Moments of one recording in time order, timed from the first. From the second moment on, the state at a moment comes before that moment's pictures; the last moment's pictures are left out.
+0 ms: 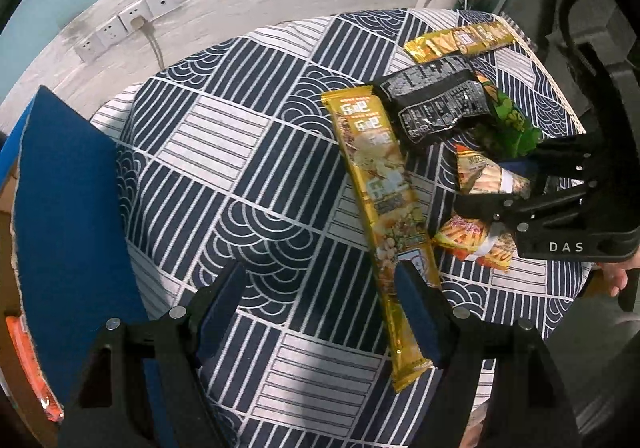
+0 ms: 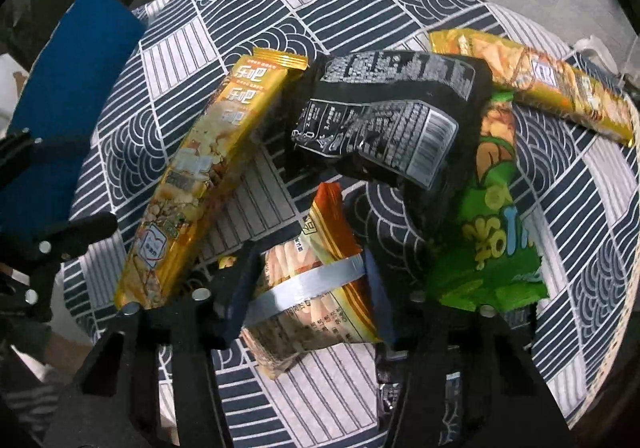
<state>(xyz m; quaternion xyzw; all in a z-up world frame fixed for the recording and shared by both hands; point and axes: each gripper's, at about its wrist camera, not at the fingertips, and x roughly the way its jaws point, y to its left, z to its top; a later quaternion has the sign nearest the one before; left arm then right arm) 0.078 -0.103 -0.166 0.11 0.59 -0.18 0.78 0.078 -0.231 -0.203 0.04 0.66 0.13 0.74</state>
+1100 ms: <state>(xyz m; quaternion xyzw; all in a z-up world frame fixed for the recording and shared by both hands) 0.098 -0.138 -0.206 0.06 0.61 -0.17 0.77 0.062 -0.275 -0.148 0.09 0.60 0.10 0.79</state>
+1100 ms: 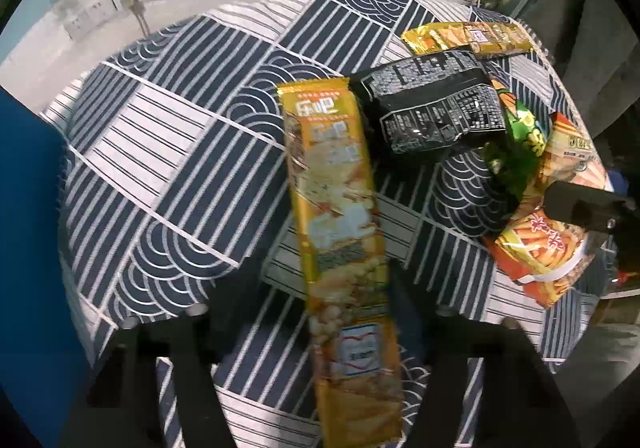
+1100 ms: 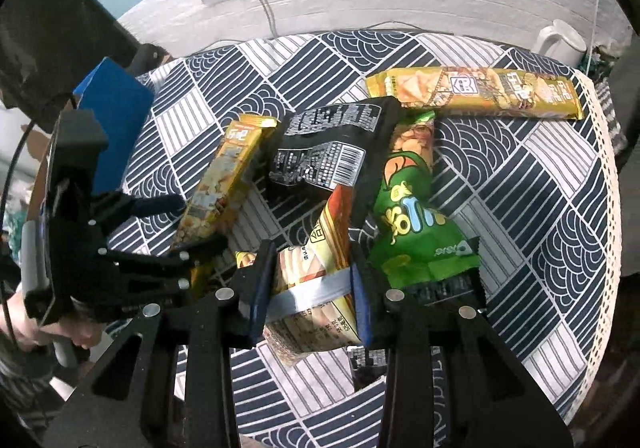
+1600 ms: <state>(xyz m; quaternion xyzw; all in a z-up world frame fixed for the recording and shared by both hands) 0.080 -0.125 -0.190 0.07 0.59 -0.17 0.79 0.063 -0.272 -0.130 0.09 0.59 0.09 0.80</state>
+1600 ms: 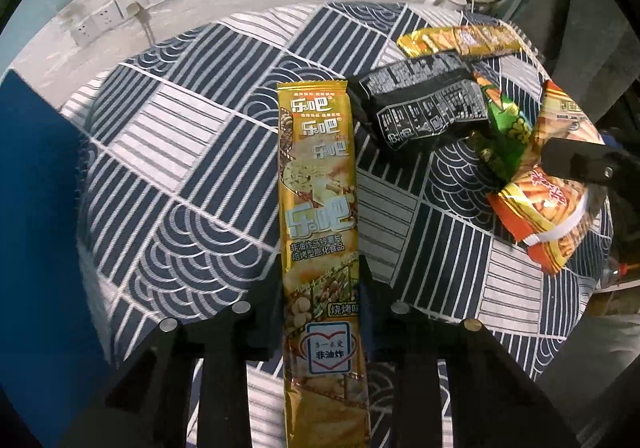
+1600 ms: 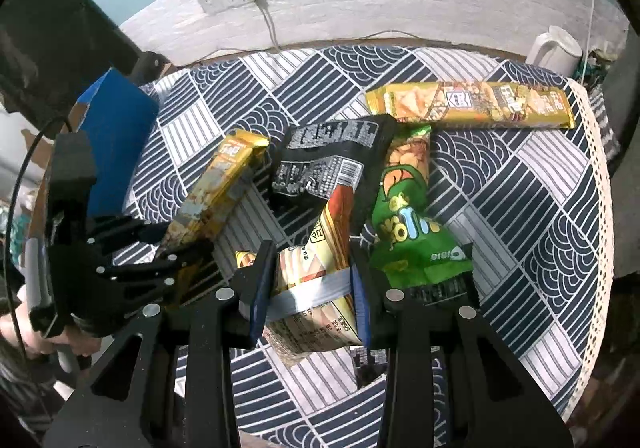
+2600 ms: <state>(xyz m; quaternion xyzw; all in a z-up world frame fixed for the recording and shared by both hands) 0.045 -0.020 -0.058 0.06 0.50 -0.11 0.86 0.082 -0.185 -0.053 0.08 0.54 0.15 0.82</state>
